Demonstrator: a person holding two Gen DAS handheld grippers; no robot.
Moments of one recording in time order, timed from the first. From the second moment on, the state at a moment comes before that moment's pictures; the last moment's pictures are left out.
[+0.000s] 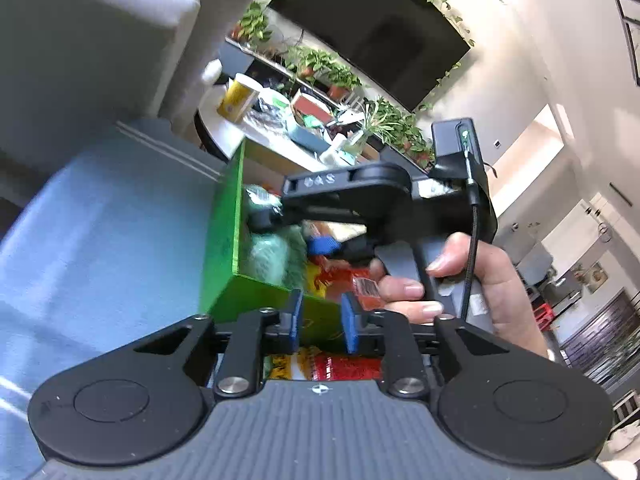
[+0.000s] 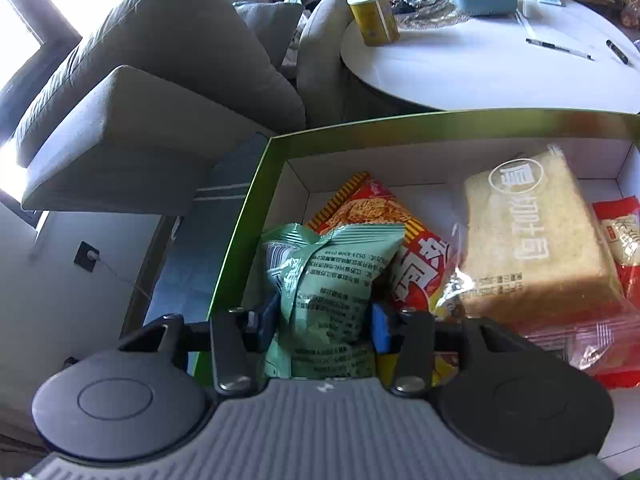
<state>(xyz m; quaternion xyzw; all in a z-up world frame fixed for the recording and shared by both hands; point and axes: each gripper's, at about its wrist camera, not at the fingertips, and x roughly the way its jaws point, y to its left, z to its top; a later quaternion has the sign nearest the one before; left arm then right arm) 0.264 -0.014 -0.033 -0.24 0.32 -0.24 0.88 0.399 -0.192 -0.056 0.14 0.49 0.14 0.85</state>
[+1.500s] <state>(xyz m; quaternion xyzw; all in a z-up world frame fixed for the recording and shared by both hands) 0.177 0.002 -0.083 -0.08 0.35 -0.12 0.92 0.103 -0.228 -0.022 0.15 0.34 0.01 0.93</state>
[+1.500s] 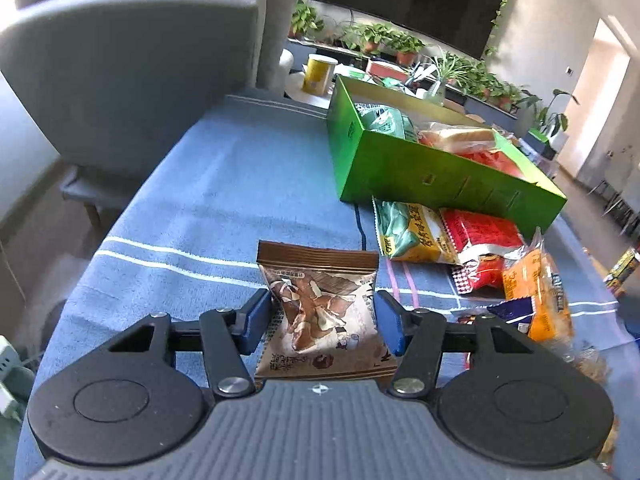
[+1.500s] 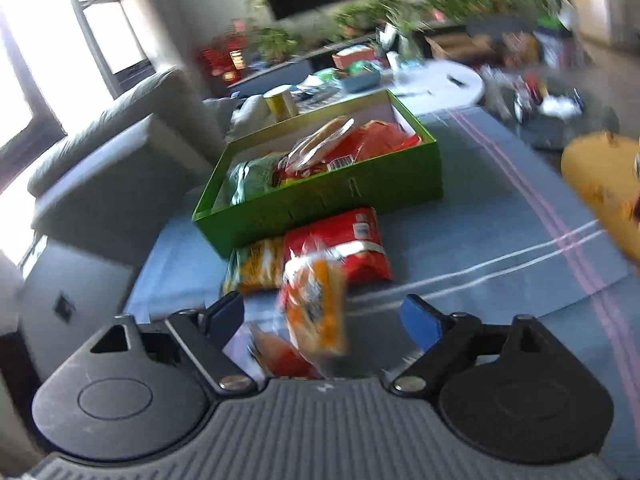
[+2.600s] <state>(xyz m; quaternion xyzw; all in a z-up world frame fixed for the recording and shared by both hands) 0.003 0.026 -0.015 -0.08 0.24 -0.15 0.96 -0.007 -0.218 -0.027 0.05 0.21 0.05 0.97</state>
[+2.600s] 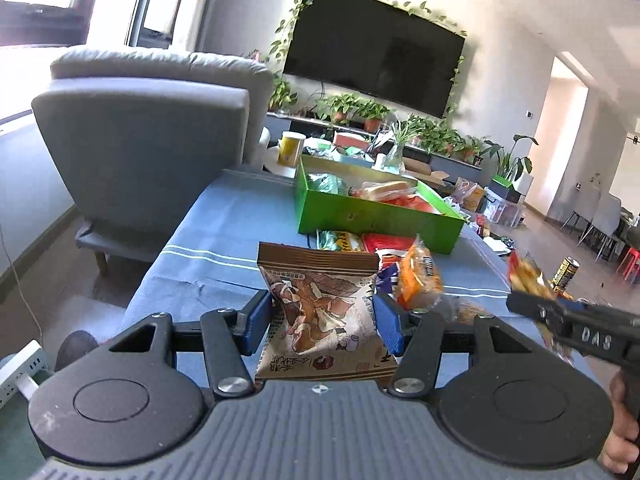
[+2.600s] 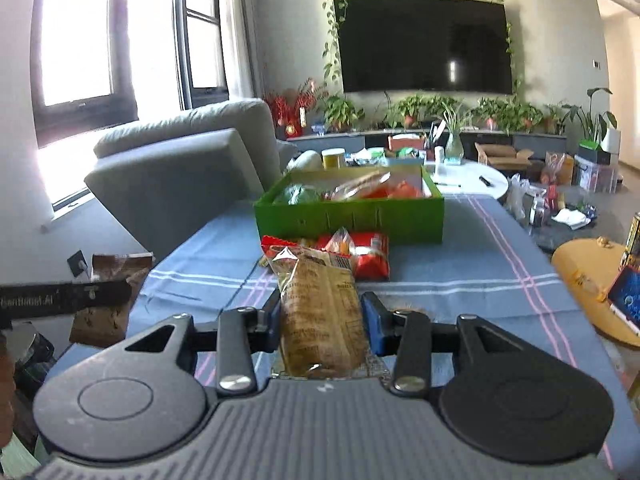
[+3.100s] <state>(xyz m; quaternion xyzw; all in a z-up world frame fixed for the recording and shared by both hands) -0.036 0.028 0.011 -0.08 0.18 -0.18 0.96 -0.032 -0.210 -0.004 0.05 0.15 0.04 0.99</state>
